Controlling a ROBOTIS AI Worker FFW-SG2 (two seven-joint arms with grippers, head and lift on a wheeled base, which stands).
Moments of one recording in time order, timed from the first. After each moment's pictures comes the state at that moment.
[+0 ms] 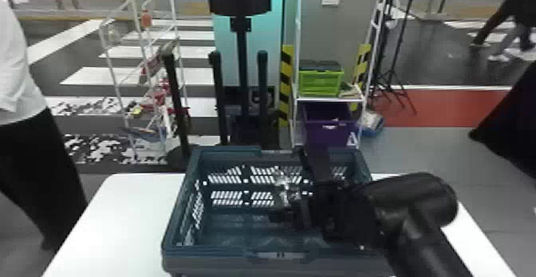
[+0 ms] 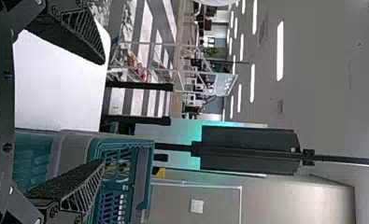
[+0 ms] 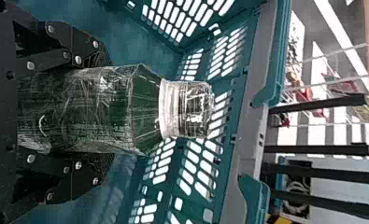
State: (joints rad) left arm 0.81 0.34 -0.20 -2.16 0.13 -0.30 0.50; right arm -0.44 -0.04 0.34 -1.52 -0.29 1.16 0.07
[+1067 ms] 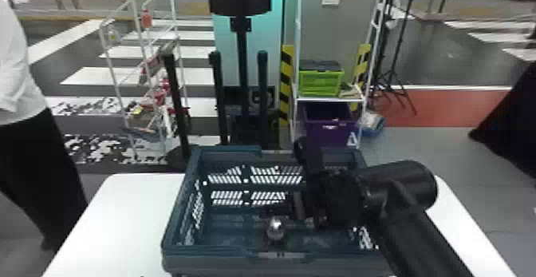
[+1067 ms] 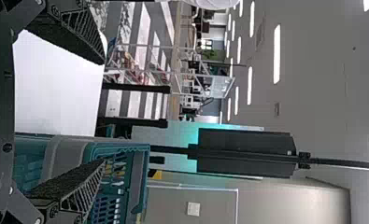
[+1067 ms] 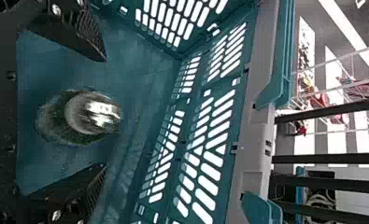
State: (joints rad) left arm 0.82 0.34 -0.18 -2.17 0.14 -0.32 0.49; right arm -0.56 0.00 0.33 -1.30 -0.32 1.11 0.10
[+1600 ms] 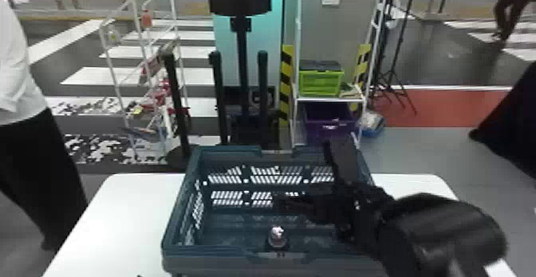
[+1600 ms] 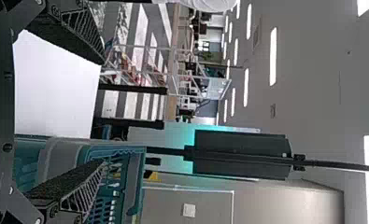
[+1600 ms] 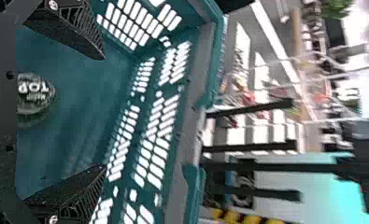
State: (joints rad) left arm 0.83 0.34 -0.18 -2.16 0.14 -0.34 0.49; right arm -0.25 -0.09 0.27 -1.79 -0.27 0.97 0.07
